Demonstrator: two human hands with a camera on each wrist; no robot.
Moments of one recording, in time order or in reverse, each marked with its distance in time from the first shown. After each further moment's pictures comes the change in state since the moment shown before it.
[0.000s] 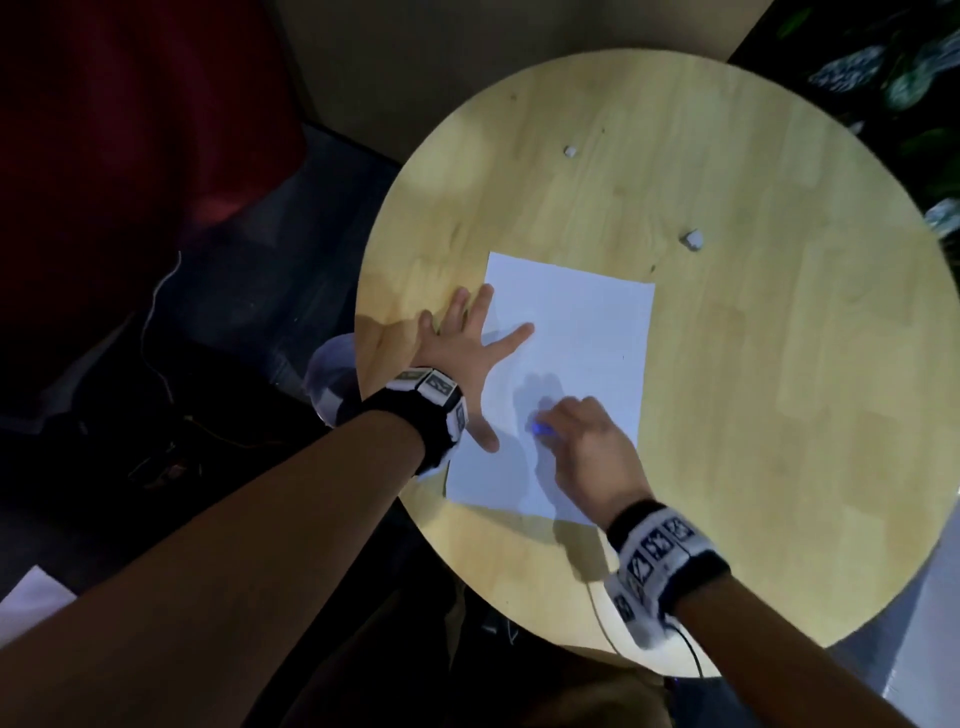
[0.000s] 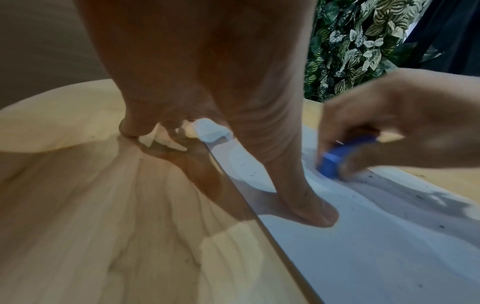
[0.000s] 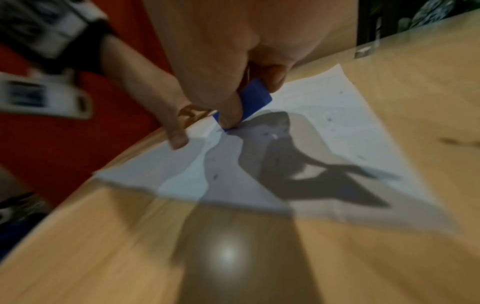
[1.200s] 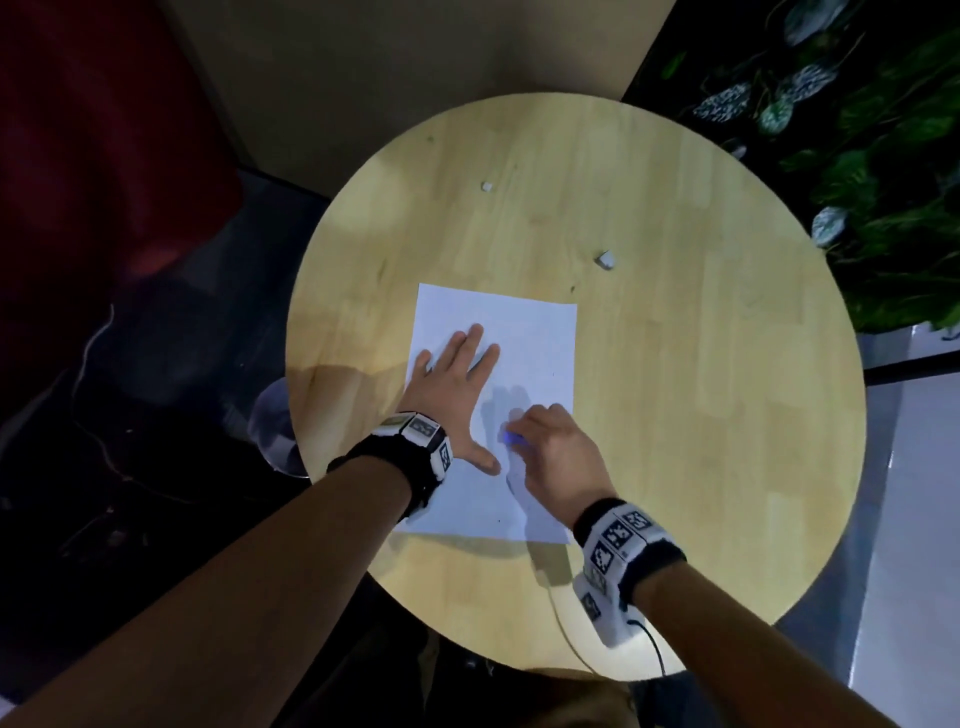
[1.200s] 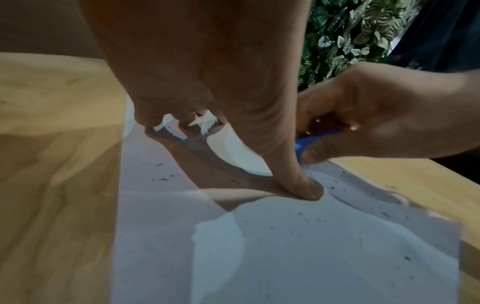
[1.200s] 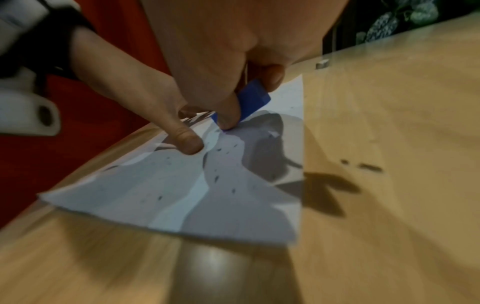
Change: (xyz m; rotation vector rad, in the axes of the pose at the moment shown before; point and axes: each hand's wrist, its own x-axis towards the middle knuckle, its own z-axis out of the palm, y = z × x) left_hand 0.018 0.052 0.008 -0.102 0.135 0.128; right_hand -0.005 0.031 -0.016 -0.039 0.044 0.060
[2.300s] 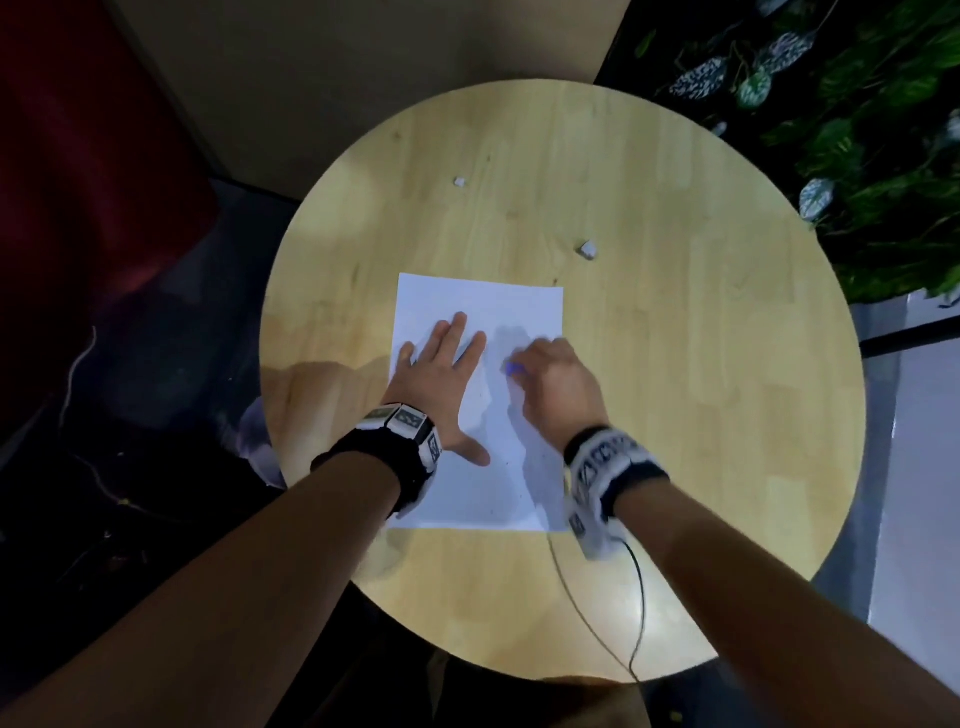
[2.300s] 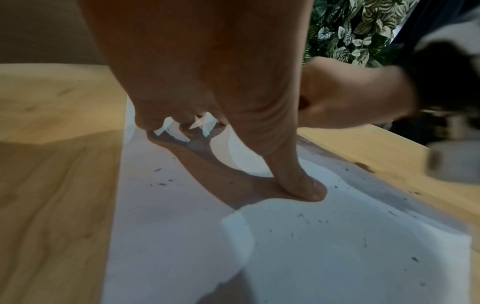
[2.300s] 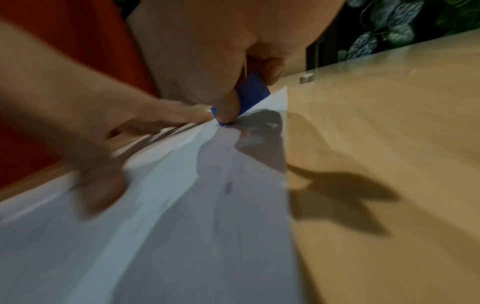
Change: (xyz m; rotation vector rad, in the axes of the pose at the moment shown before) left_hand 0.015 0.002 -0.016 0.061 -0.042 -0.022; right_hand 0.065 0.029 -0.013 -0.027 0.125 0.090
